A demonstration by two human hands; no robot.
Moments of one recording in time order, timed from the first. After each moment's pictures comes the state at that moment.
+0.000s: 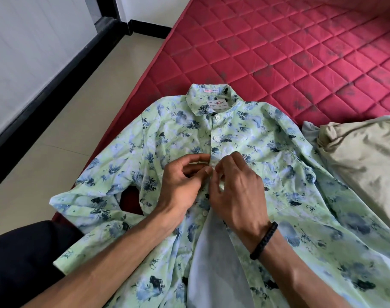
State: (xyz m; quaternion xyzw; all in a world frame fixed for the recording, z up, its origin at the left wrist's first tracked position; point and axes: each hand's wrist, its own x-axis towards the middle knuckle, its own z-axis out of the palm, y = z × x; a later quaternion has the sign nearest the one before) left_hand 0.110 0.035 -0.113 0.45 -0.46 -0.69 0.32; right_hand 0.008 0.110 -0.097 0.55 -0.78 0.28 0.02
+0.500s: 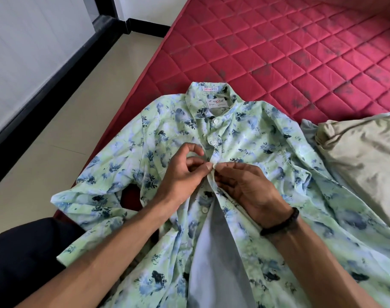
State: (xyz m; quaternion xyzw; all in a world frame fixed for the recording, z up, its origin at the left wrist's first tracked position) left_hand 0.119 0.018 -0.118 0.41 -0.57 -0.66 0.27; right_hand -0.020 0.106 -0.095 0.09 -0.57 0.57 -0.58
